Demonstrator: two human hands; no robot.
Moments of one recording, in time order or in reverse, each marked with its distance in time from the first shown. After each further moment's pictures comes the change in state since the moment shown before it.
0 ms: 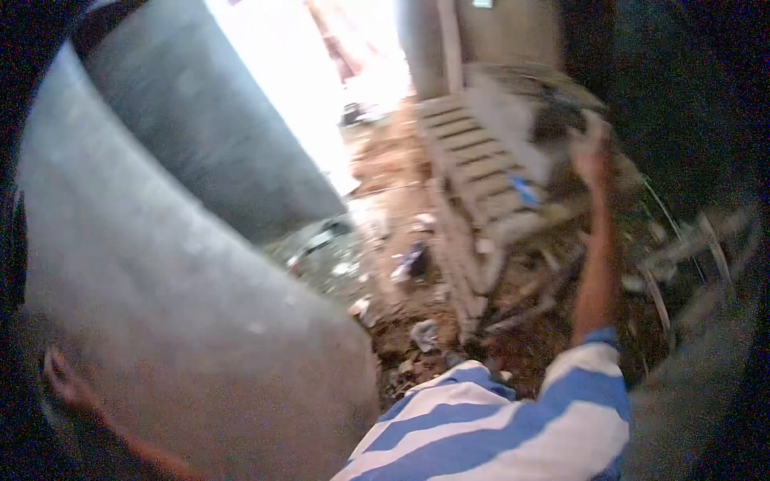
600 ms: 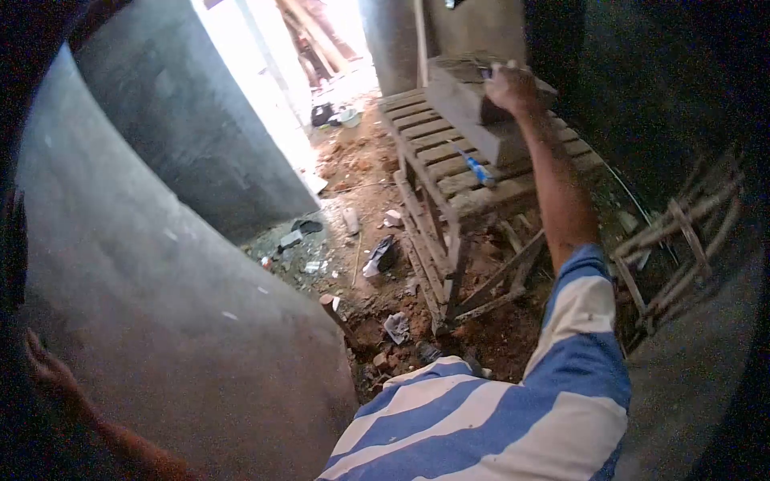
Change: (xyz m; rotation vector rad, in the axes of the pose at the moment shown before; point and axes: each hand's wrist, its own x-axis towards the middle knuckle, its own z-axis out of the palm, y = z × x) left_hand 0.000 -0.023 0.007 -0.030 0.057 -0.067; right_hand 0.084 -0.104 -0.017 -0.470 -0.456 -0.002
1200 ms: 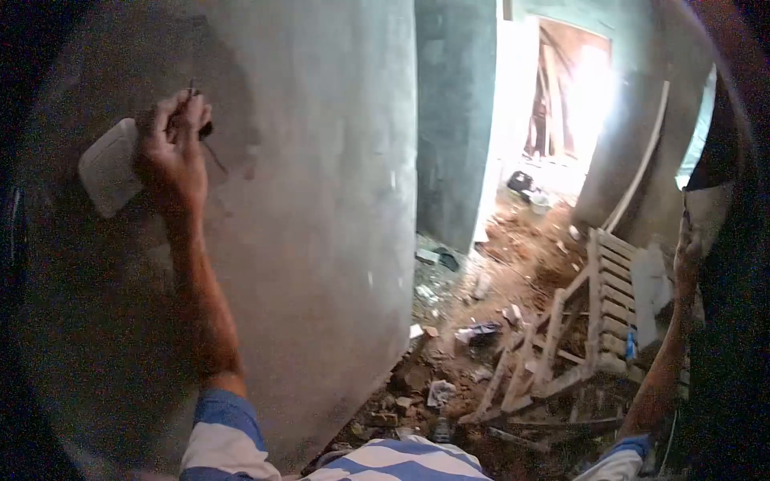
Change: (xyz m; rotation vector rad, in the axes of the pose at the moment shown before) left_hand 0.035 0.099 -0.032 -0.402 0.212 -0.532; right_hand 0.108 -0.031 0.036 0.389 0.351 -0.280
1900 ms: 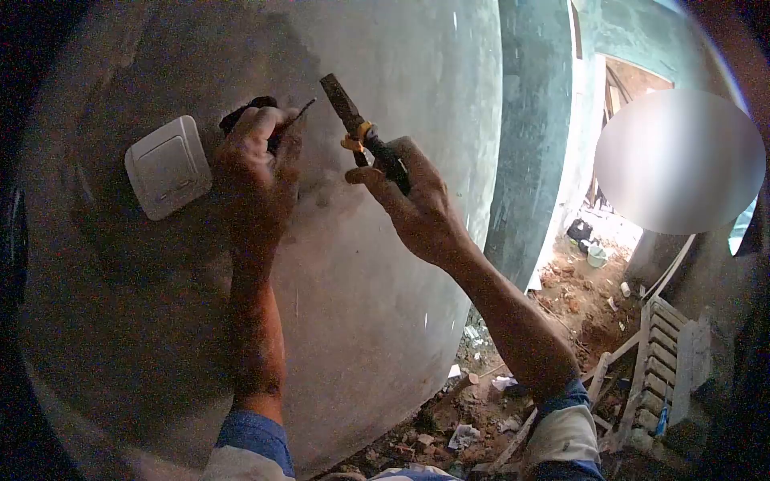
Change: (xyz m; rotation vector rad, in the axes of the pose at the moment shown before) left_hand -0.002 0.002 0.005 0.307 -0.037 0.366; right_hand -0.106 -0.642 -0.147 1.839 -0.511 -0.638
